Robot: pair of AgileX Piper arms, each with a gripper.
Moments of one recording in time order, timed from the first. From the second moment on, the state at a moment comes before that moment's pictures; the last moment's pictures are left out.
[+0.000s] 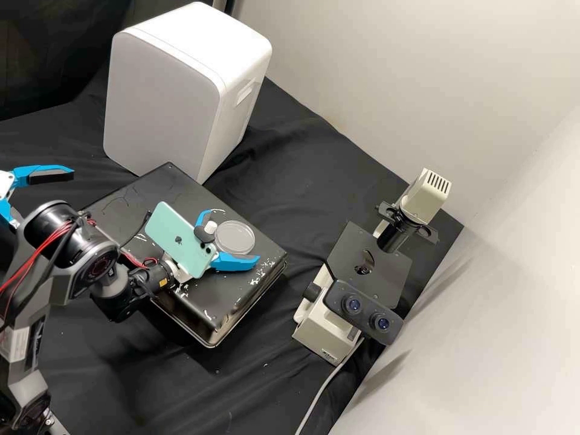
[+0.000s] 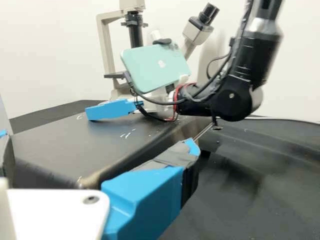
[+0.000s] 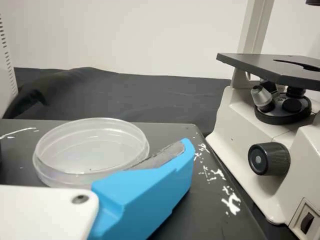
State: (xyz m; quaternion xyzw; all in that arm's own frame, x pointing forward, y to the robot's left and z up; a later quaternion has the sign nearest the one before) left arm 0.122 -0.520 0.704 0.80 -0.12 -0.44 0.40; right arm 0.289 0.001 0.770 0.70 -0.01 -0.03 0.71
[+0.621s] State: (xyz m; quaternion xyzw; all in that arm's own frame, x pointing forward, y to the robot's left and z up) left arm 0.121 -0.520 0.703 0.80 -0.12 -0.45 0.39; right arm 0.293 0.001 0.767 0.70 -0.02 -0.03 0.71
